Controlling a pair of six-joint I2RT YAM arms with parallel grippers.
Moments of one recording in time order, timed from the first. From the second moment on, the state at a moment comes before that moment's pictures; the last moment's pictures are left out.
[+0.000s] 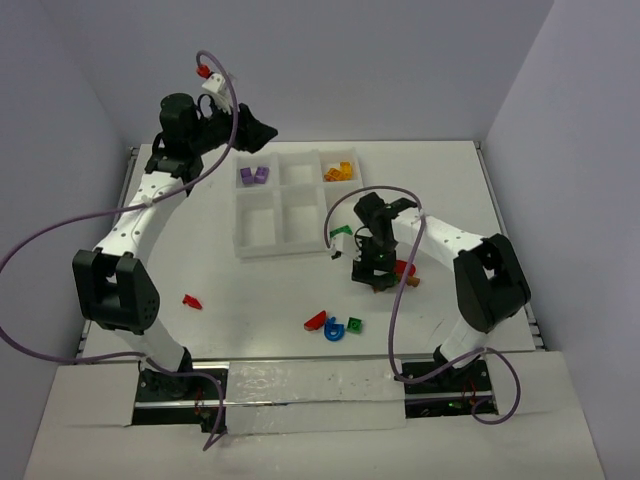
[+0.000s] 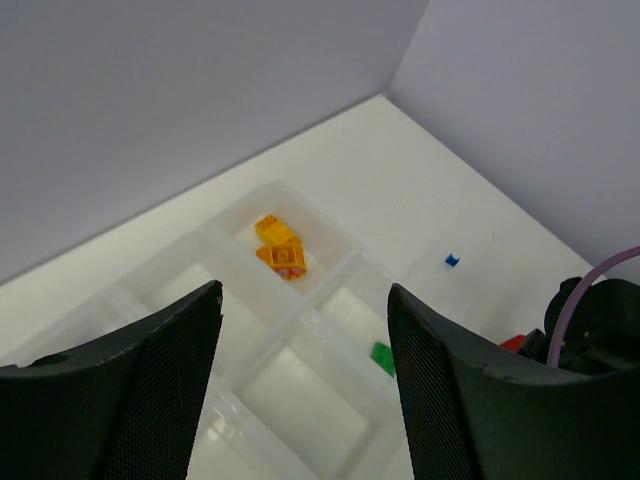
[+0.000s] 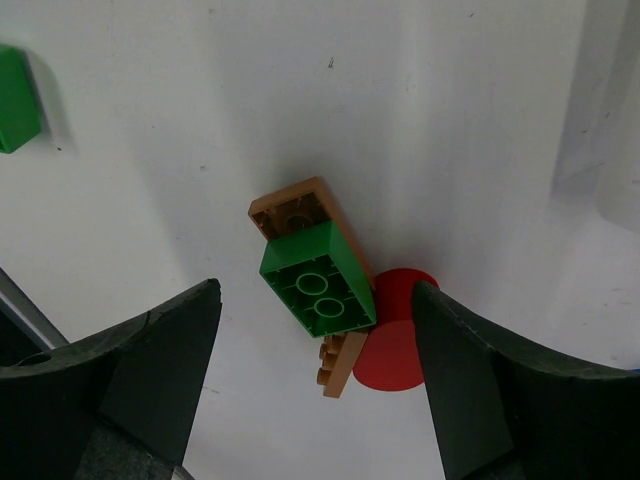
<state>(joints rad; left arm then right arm) -0.22 1.67 1.56 0.04 0.63 -0.21 0.50 1.66 1.14 -0.98 -0.17 -0.93</state>
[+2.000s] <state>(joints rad) -0.31 1.66 1.48 -0.20 0.89 -0.41 0.63 1.58 1.52 -0.48 -0.27 -0.28</state>
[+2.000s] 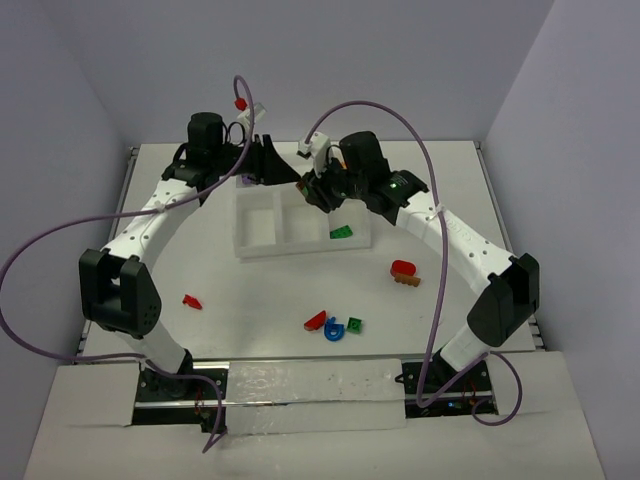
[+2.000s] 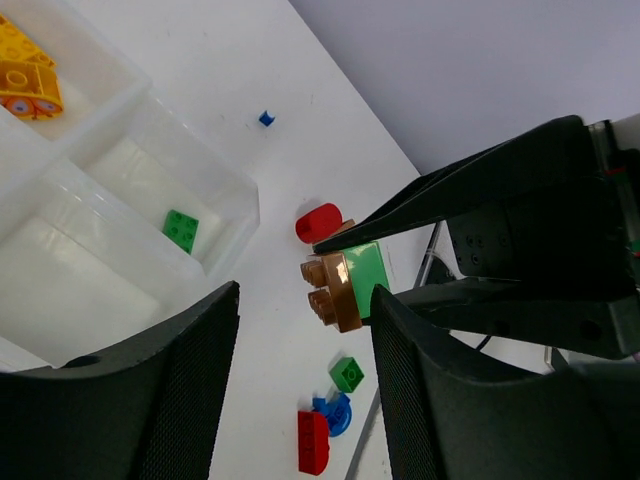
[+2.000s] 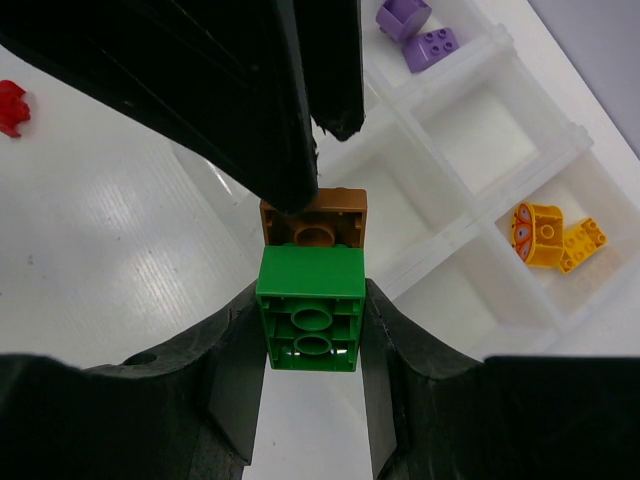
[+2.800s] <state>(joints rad) -0.34 1.67 1.49 -0.24 0.88 -0.38 0.67 1.58 1.53 -0.48 -0.19 -0.24</state>
